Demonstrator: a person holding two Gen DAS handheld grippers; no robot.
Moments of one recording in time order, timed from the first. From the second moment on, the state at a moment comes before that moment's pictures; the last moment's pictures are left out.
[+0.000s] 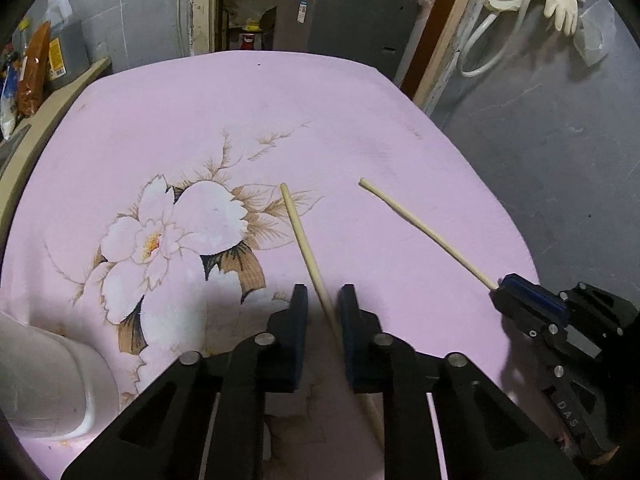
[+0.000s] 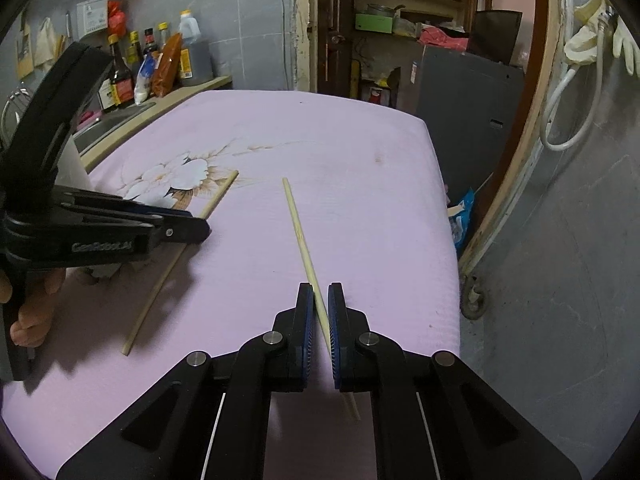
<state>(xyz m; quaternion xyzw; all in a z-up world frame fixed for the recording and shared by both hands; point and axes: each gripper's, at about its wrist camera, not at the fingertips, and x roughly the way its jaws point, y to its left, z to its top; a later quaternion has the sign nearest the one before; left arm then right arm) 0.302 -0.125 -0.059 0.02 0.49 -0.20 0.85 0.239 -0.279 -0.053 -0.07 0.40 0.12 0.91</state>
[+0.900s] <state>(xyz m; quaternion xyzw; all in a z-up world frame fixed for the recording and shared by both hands) 0.281 -0.124 -0.060 0.04 0.51 -0.22 0.83 0.338 -0.251 -0.056 -0.08 0.52 0.20 0.83</state>
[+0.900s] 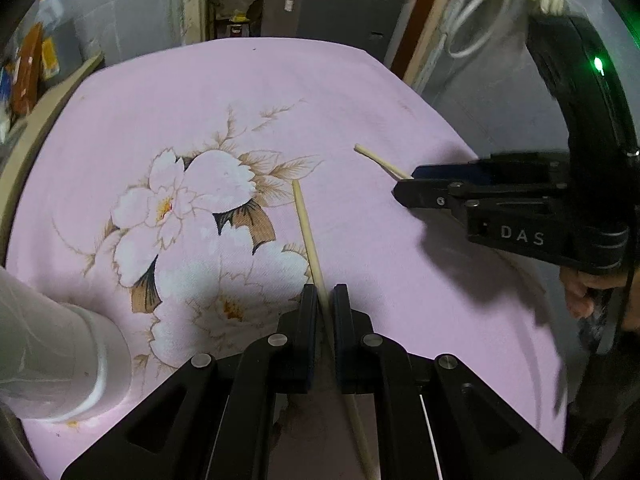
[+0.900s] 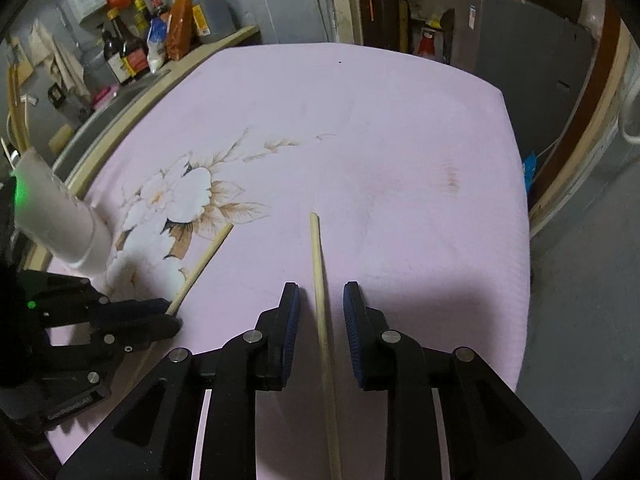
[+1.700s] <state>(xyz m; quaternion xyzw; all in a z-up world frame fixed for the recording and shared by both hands) 0.158 -0.068 0.024 -0.03 0.22 -0.22 0.95 0.169 -0.248 0.041 0.05 0.15 0.20 0.97</state>
